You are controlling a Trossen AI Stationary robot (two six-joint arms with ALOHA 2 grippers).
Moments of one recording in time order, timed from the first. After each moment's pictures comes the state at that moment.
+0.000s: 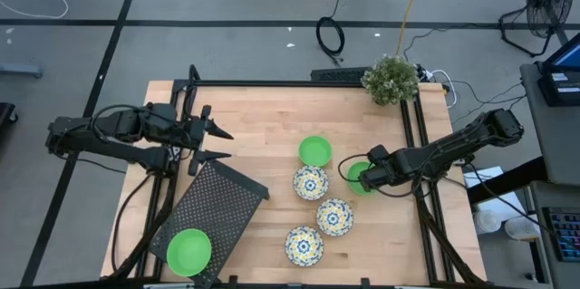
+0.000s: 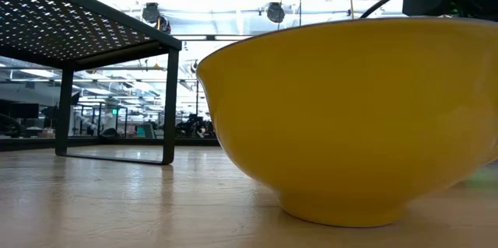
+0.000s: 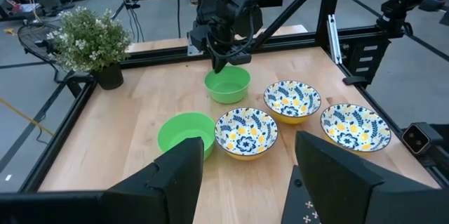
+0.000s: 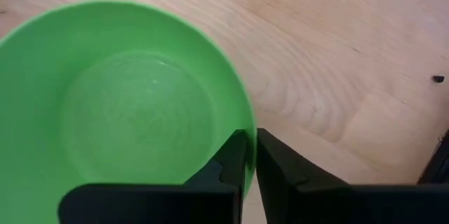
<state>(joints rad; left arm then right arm) -0.01 0.73 0.87 -0.47 0.08 0.09 0.30 1.25 0.66 -1.01 0.26 1.37</state>
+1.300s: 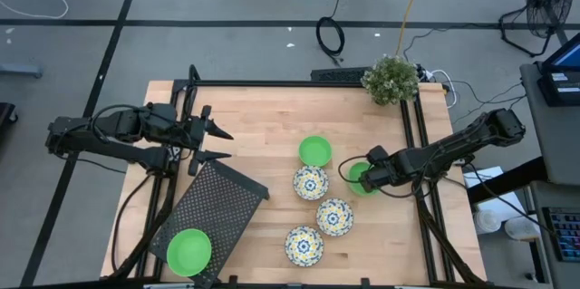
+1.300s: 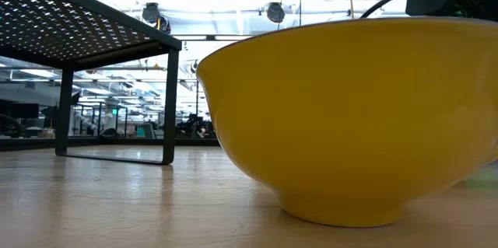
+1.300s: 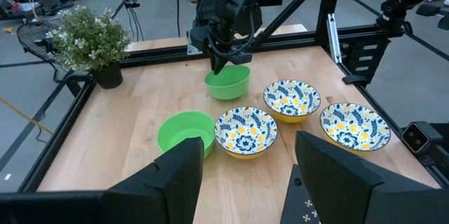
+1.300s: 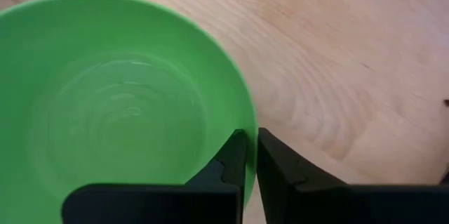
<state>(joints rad) -0.01 0.73 0.87 -0.48 0.08 0.09 0.30 1.25 0.61 -0.92 0.26 1.30</state>
